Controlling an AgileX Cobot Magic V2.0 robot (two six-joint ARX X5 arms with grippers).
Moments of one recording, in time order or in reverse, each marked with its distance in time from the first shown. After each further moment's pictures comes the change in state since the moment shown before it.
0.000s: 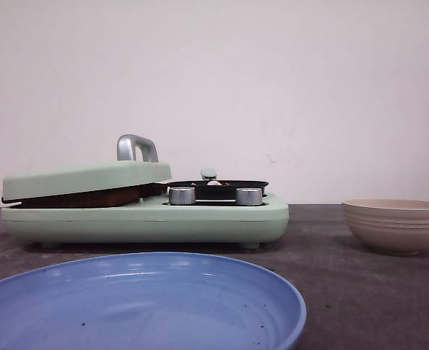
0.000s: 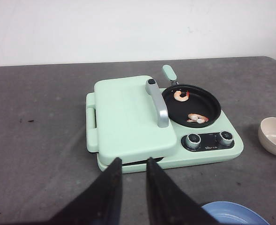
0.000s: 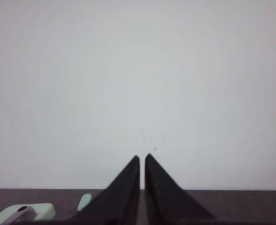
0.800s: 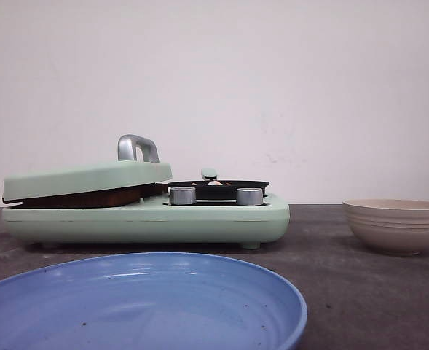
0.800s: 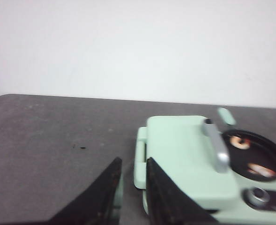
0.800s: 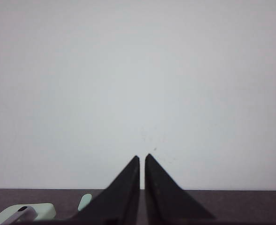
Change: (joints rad) left arm 0.180 -0.204 -0.434 0.446 -0.094 0.032; right arm 0.000 0.000 0.000 0.000 0.000 0.000
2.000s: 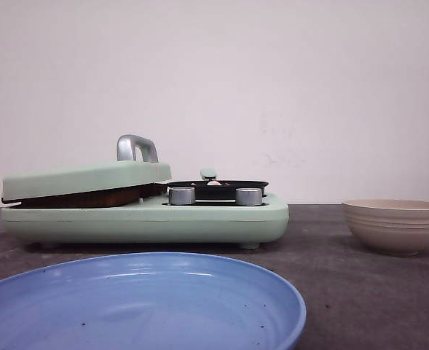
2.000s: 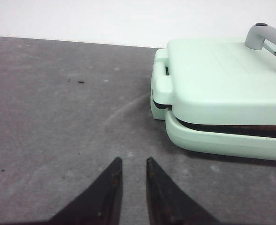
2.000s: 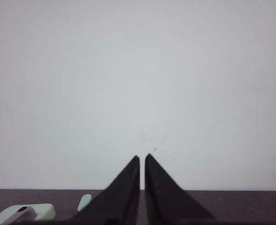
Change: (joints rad) left arm 0.228 -0.336 -0.748 0.382 0.225 0.039; right arm 0.000 -0.002 0.000 0.000 0.000 0.000
